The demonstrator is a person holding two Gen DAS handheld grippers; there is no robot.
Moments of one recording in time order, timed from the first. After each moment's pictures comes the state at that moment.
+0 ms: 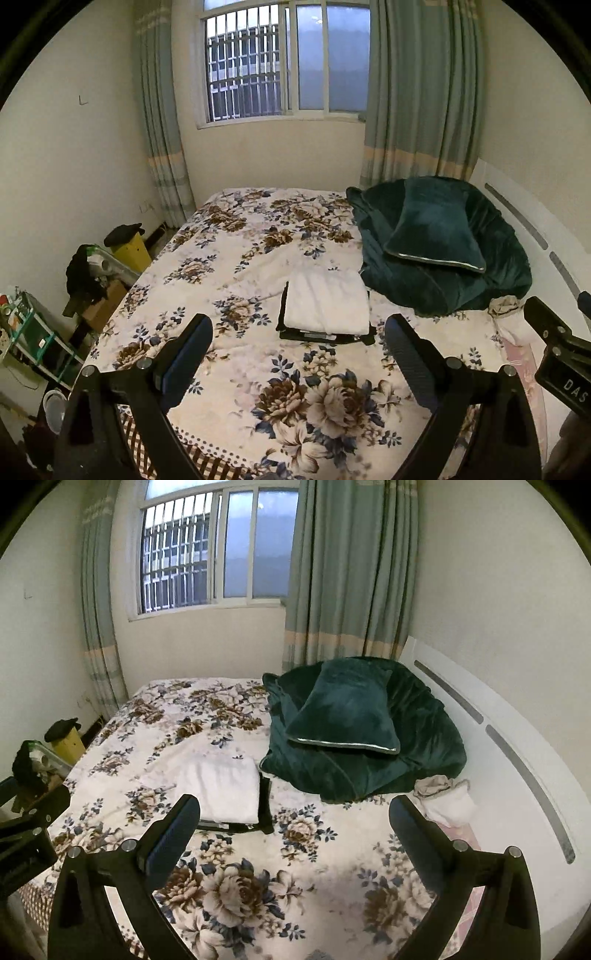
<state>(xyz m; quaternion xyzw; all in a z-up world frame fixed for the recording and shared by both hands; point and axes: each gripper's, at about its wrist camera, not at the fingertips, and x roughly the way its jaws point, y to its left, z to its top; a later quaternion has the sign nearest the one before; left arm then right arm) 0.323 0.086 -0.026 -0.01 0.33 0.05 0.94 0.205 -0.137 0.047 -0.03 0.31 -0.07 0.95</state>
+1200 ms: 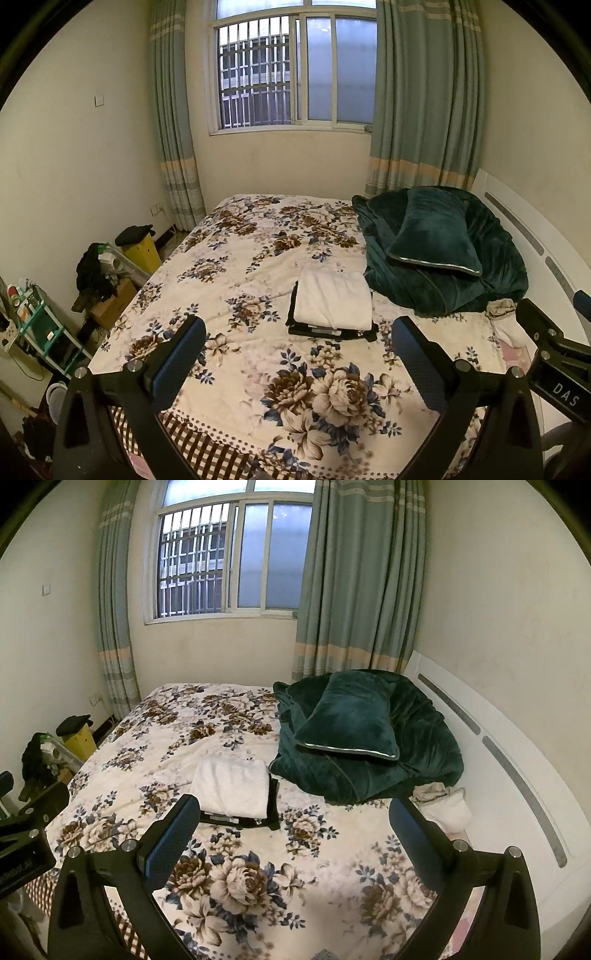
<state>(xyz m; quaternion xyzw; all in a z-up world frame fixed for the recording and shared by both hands) 0.269 0.094 -0.011 -0.02 0.31 0.06 0.95 0.145 -0.114 0.075 -0.05 0.30 -0.05 0.95</state>
